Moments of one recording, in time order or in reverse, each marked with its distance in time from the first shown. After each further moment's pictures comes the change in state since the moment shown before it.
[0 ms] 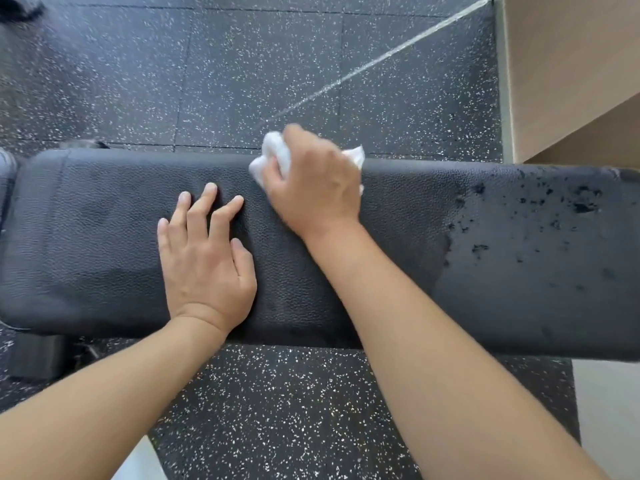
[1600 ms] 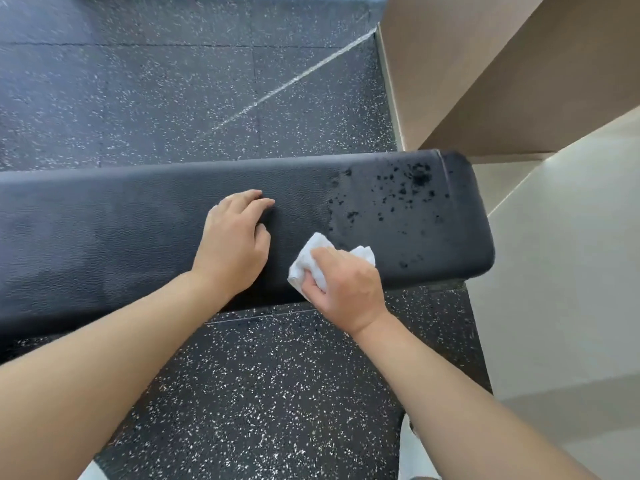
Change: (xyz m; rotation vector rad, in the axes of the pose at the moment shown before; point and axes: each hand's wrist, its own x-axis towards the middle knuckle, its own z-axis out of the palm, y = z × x) left_hand -0.007 0.121 -0.021 -0.360 -0.304 0.321; right_hand -0.189 0.120 -0.117 -0.109 0.039 -0.102
